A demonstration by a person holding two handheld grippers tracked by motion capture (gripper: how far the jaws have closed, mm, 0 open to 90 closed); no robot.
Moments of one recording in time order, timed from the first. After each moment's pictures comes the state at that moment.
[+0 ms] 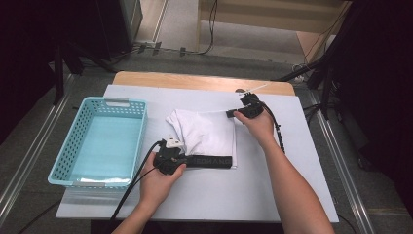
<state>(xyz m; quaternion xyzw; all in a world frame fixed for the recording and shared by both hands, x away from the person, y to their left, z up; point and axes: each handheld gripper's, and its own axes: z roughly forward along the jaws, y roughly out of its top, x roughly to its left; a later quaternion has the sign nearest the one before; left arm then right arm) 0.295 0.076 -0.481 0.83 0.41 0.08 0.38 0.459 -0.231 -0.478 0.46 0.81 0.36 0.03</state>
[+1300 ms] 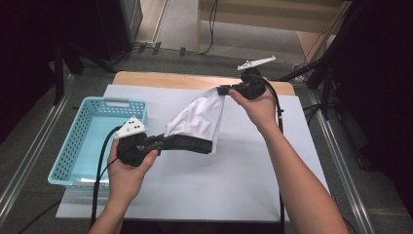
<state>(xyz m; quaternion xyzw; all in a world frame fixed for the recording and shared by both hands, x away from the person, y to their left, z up) 0.274 0.143 -0.379 0.77 0.37 0.10 0.51 0.424 -0.196 -0.348 0.38 0.80 0.45 0.08</state>
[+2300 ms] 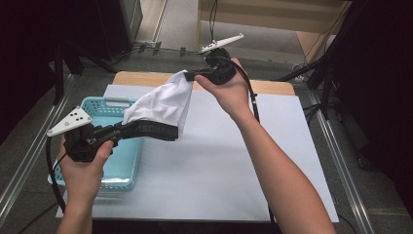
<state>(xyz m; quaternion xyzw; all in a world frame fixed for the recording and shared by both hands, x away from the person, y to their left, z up) 0.263 0.225 -0.337 0.73 0.39 0.16 0.55 0.421 -0.108 -0.288 0.33 0.82 0.47 0.09</state>
